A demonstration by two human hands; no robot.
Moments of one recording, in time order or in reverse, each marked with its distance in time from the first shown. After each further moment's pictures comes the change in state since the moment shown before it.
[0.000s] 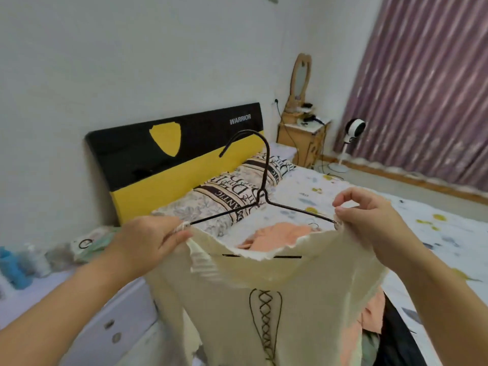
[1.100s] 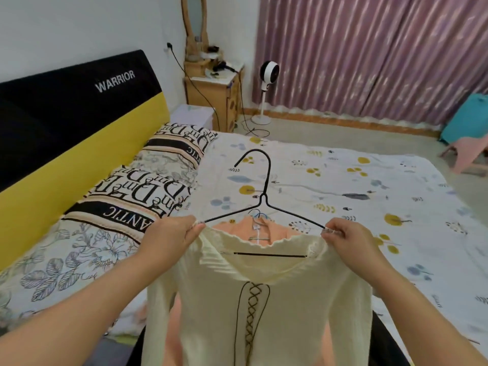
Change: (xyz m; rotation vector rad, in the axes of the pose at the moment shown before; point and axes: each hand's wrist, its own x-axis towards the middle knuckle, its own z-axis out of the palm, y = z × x) left_hand 0.282 0.000 0.391 -0.251 -0.392 0.063; right_hand 0.260 0.233 -0.109 -0.524 0.335 0.273
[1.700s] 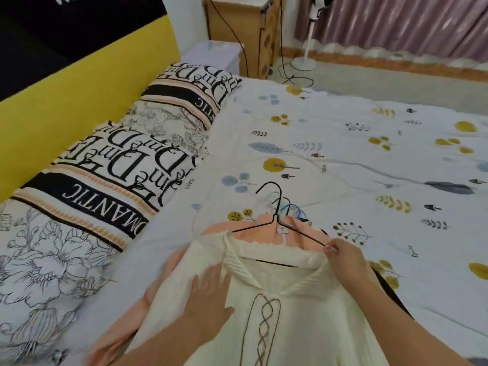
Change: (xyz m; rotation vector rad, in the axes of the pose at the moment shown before) left_hand 0.058 -0.044 0.336 0.186 -0.858 -0.225; right_hand 0.263 0.187 0.238 -0.180 -0.176 0.262
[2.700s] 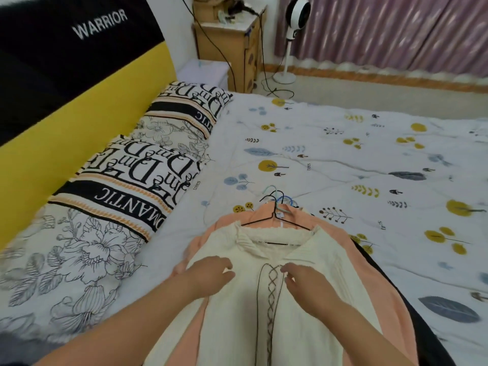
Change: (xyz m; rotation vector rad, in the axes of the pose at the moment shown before) left_hand -0.097 -0.030 -0.080 -0.267 -0.086 0.136; right_hand -0.186 -0.053 0.000 -0.272 -0.349 -0.283
